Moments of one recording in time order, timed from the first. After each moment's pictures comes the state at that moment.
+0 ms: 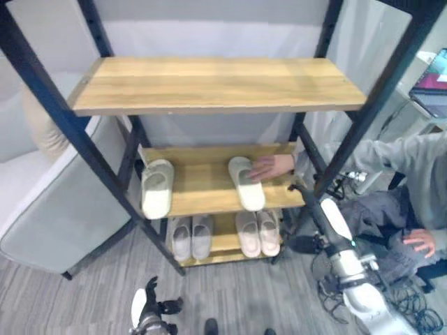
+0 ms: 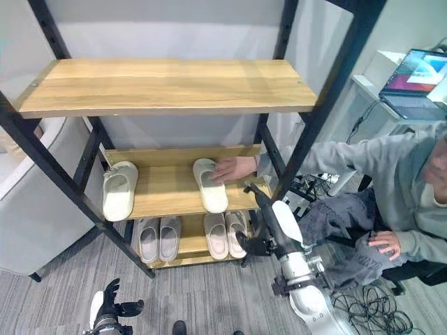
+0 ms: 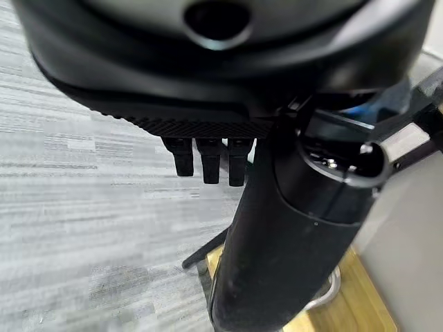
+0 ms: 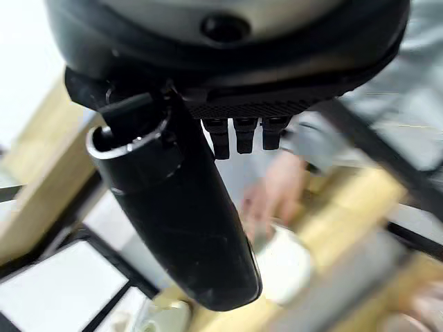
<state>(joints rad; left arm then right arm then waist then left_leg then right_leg) 0.05 0.21 -0.15 1.00 0.02 -0.18 0.49 0.13 -0.56 0.26 -0.15 -0.27 -0.24 -0.27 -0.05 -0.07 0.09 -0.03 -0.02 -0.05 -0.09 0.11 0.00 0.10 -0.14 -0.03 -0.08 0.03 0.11</state>
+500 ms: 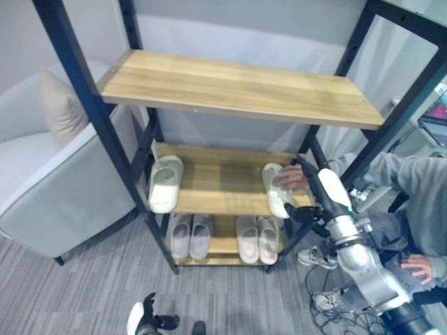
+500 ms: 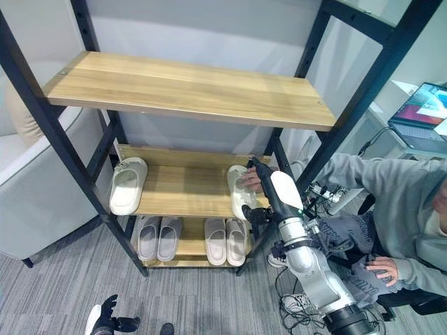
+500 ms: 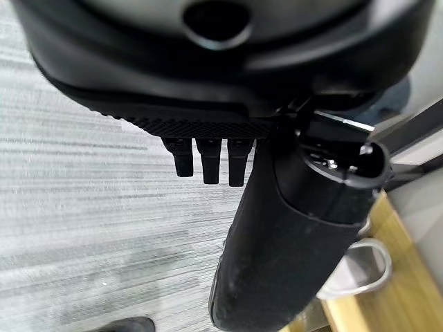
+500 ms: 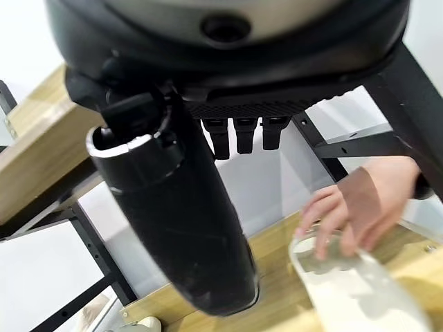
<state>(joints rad) 0.07 0.23 -0.15 1.09 0.06 -0.15 0.46 -0.14 -0.58 0.26 0.00 -0.34 -0.09 -0.24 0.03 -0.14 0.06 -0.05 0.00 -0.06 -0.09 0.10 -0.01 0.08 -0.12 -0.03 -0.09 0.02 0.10</state>
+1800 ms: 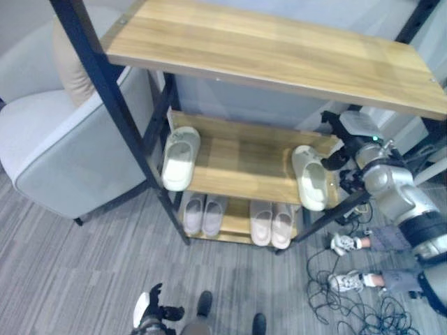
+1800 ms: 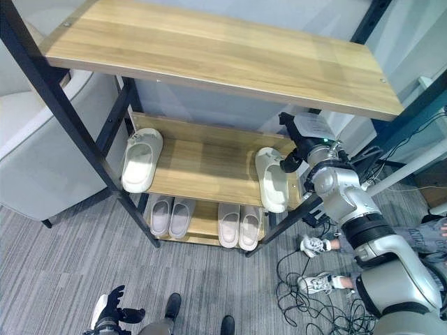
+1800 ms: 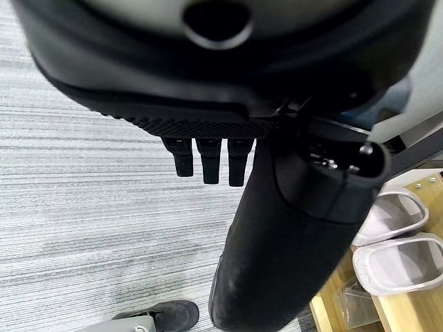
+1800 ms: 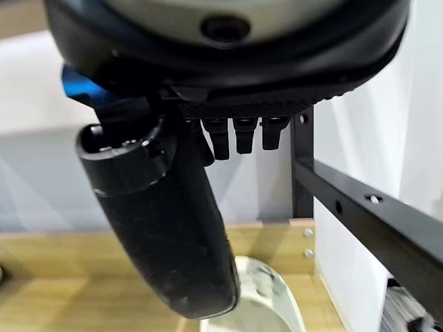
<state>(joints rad) 0.01 0.24 -0.24 1.09 0.00 -0.15 0.42 -0.80 -0.81 0.51 0.56 -0.39 0.05 -0.05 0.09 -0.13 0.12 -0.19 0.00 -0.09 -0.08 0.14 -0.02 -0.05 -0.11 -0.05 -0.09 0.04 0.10</state>
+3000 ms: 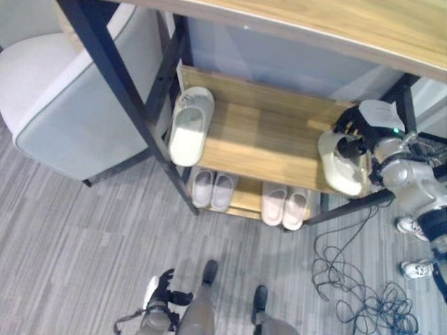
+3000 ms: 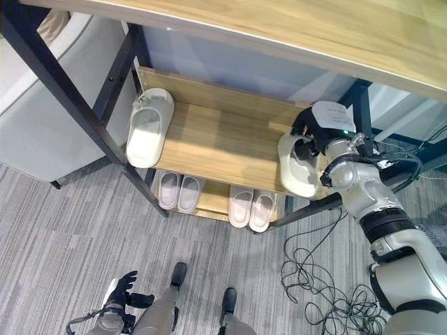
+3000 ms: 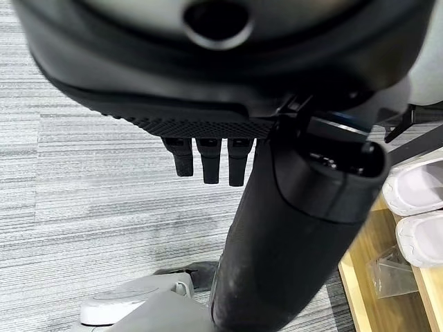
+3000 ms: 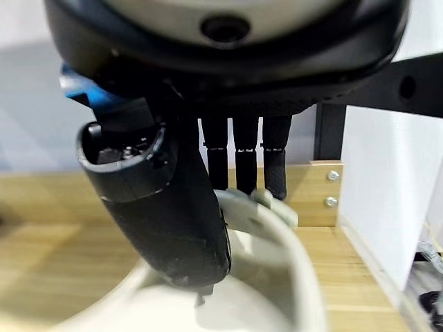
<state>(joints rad) -0.09 0.26 -0.28 1.11 -0.04 -0.16 0.31 -0.80 -0.86 0.44 0.58 -0.20 -0.06 -0.14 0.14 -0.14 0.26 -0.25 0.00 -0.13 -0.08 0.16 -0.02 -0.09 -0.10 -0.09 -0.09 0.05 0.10</state>
